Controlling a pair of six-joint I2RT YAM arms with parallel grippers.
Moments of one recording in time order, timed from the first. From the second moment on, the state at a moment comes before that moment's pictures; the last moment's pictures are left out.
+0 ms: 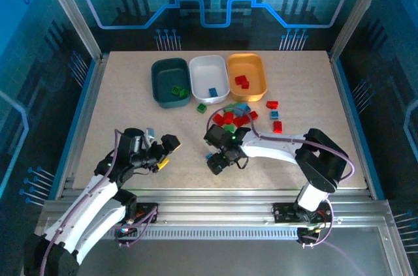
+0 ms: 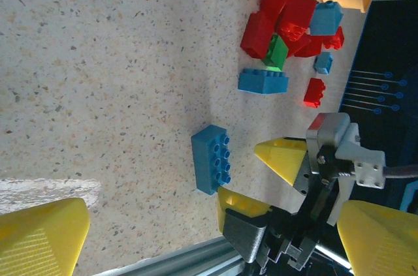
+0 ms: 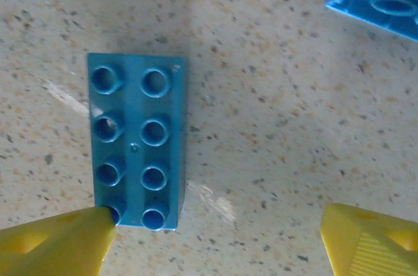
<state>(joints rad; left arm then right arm) -0.31 0.69 0.40 -0.45 0.45 -1.11 0.97 1.68 1.02 -0.67 0.06 0.33</state>
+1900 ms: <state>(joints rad) -0.31 0.64 0.38 -0.50 0.39 -1.11 0.64 1.83 1.57 -0.61 0.14 0.35</state>
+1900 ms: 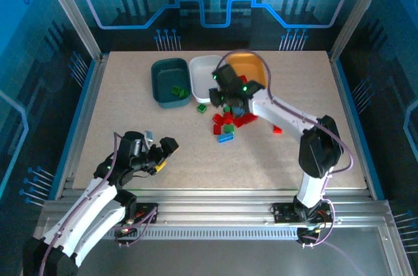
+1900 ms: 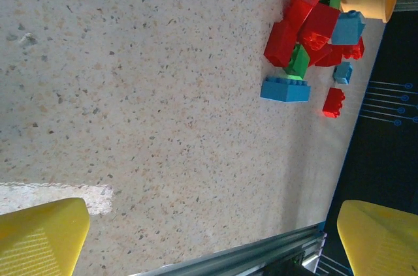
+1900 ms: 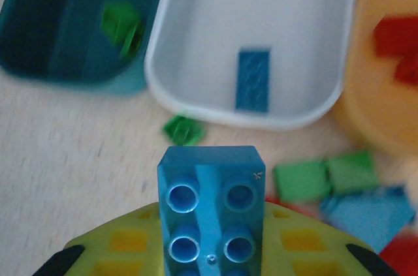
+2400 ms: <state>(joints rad) -0.24 0.69 0.39 -0.50 0.43 -1.05 0.53 2.34 2.14 -0.75 0.03 0.27</state>
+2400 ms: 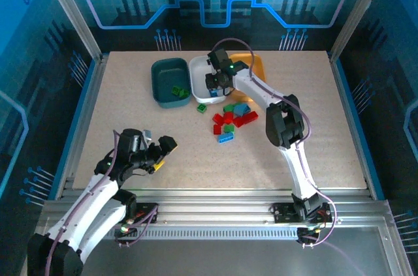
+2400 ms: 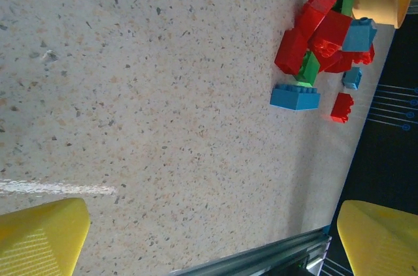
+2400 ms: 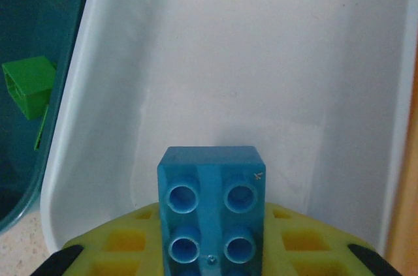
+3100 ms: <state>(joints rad) -0.22 0.67 0.39 -0.53 0.45 -1.03 0.52 2.33 2.14 -0.82 0.00 0.28</state>
